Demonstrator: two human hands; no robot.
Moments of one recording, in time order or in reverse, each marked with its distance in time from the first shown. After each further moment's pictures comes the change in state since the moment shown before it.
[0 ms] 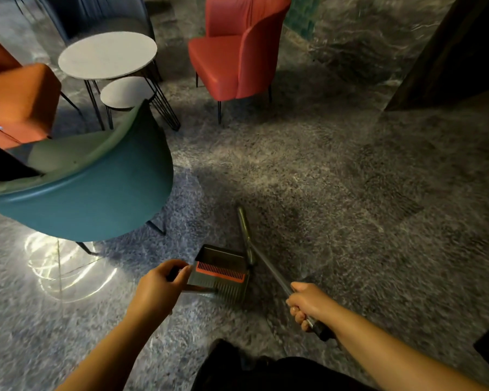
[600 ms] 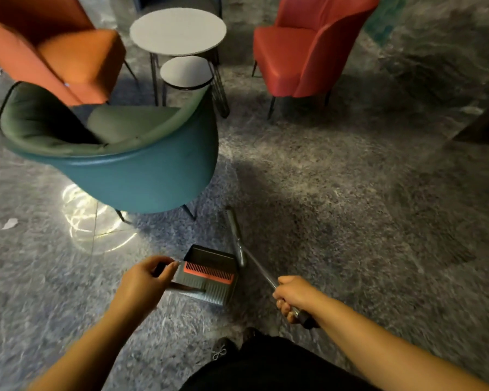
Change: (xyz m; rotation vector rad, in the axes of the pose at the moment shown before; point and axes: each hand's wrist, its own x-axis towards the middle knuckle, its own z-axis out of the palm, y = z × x) left_hand 0.032 -0.072 -0.083 -0.071 0.187 -0.150; right_hand 0.041 -0.091 0.106 -0.282 -0.140 -0.009
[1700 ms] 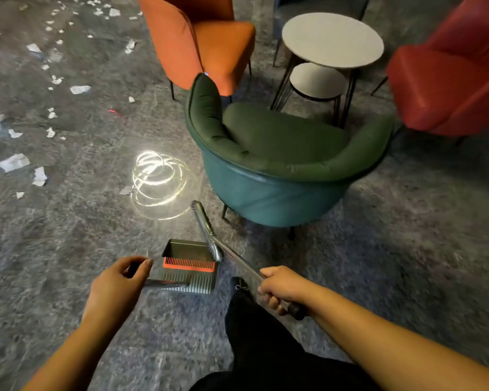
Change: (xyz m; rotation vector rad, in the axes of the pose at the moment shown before) left_hand 0.110 -0.264 -0.369 -0.104 0.326 -0.305; right_hand 0.063 -0.238 0.435 -0.418 -0.292 -0.112
